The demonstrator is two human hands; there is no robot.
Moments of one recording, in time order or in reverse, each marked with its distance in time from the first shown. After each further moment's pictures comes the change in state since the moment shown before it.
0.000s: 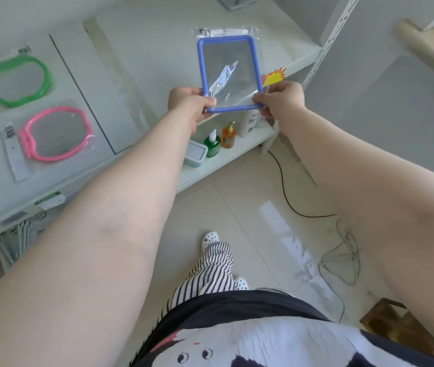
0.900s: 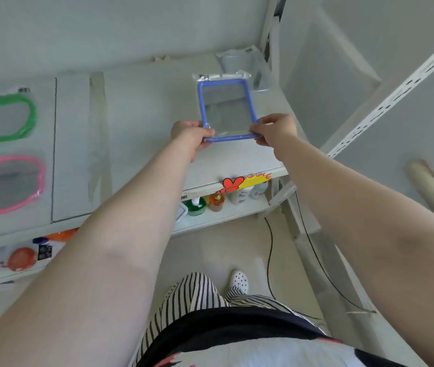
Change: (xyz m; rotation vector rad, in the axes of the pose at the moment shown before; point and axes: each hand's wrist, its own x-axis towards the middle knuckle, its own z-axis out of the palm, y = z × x) left_hand 0.165 0.089 0.124 -0.169 0.222 -0.074; right_hand 0.254 -0.102 -0.012 -0.083 -0.280 -0.089
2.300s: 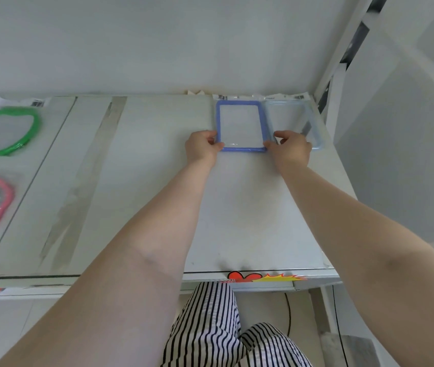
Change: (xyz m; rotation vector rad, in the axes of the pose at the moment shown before) left_hand 0.206 -0.001 0.018 0.312 0.377 0.334; right_hand 0.218 -0.005 0.094 -0.338 0.047 -0.334
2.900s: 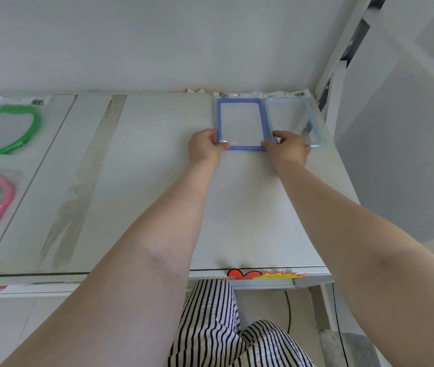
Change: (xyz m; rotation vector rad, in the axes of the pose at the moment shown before) left_hand -0.006 0.001 0.005 0.020 -0.017 0.033; right_hand 0.001 0.005 0.009 0.045 0.022 0.039
